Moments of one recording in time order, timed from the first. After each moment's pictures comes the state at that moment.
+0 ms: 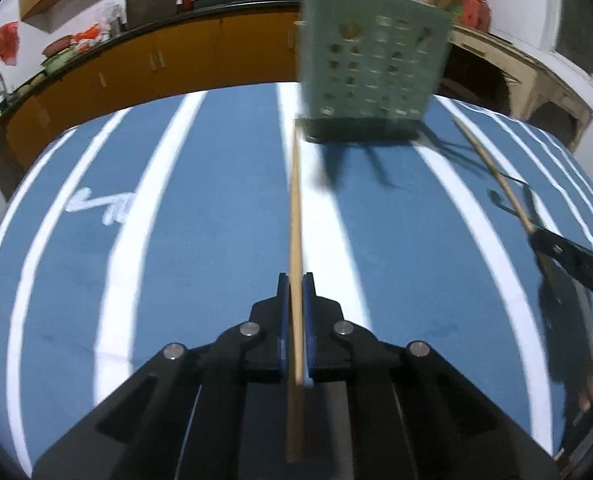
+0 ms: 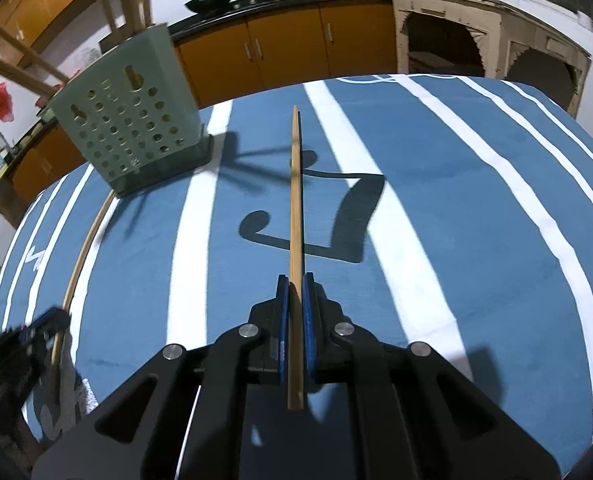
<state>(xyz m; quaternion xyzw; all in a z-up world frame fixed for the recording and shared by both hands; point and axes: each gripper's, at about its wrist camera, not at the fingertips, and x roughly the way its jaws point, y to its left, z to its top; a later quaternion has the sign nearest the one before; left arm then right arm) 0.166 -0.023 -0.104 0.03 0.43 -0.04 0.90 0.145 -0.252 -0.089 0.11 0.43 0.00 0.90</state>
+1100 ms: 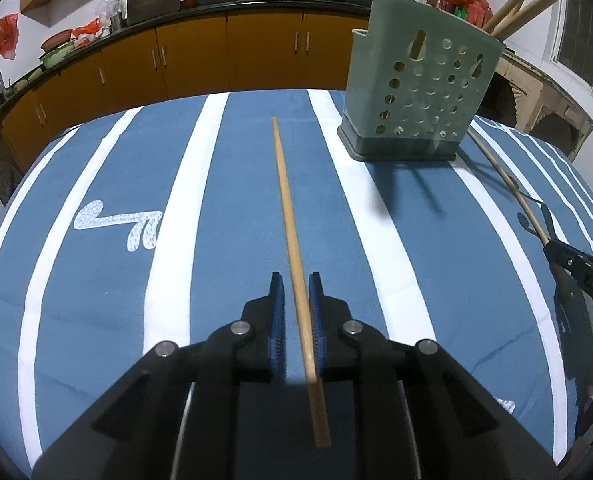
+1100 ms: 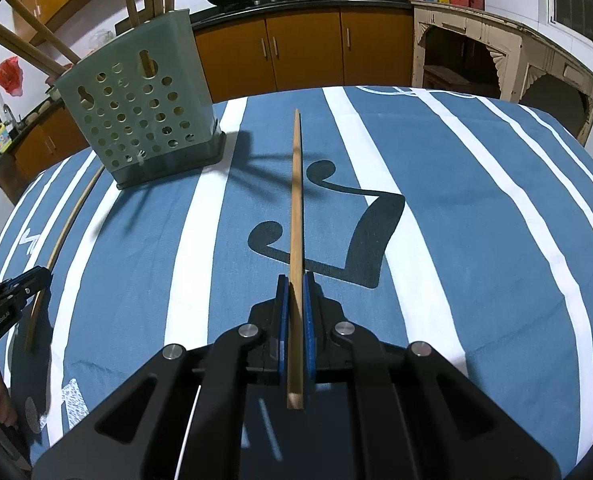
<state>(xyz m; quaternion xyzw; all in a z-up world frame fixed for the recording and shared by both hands) 0.190 0.015 -0.103 0.01 0.43 -0.06 0.90 0.158 -0.244 -0.089 0.07 0.43 0.00 0.90</state>
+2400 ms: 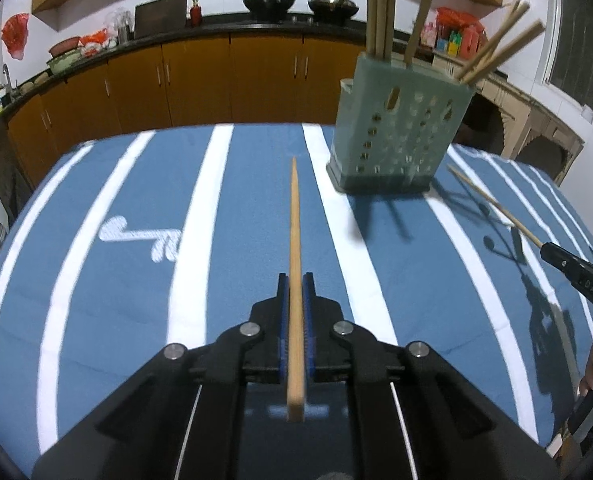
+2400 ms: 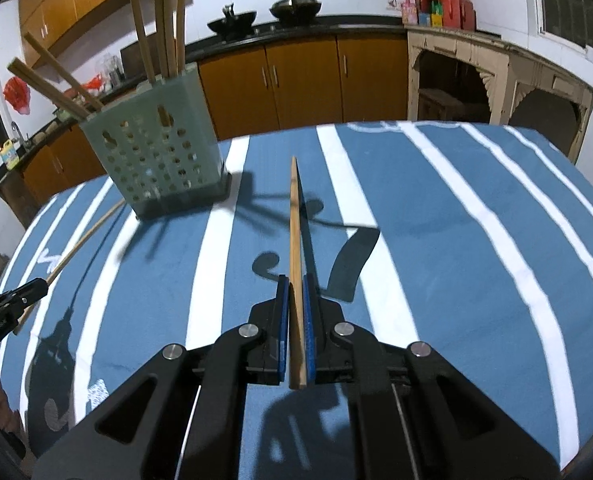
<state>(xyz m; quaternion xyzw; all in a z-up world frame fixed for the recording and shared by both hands) 0.160 0.021 -0.061 -0.01 0.39 -0.06 0.92 0.133 -0.258 -0.048 0.08 0.37 0.01 0.93</state>
